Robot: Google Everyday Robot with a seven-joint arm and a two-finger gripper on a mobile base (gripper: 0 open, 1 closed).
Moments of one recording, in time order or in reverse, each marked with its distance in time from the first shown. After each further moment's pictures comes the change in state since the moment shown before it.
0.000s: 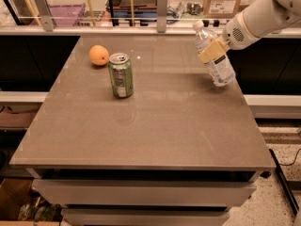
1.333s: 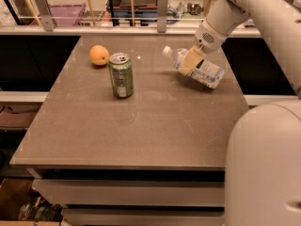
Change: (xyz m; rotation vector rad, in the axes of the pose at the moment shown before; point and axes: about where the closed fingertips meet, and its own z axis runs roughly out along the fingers) arm -0.002 0.030 0.062 -0.185 0.270 -0.130
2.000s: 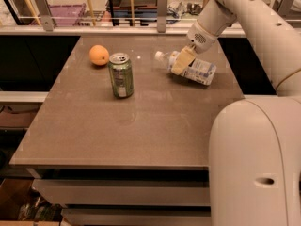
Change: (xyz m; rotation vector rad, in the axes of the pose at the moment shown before) arm -0.021 -0.004 0.022 -0.061 -0.010 -0.046
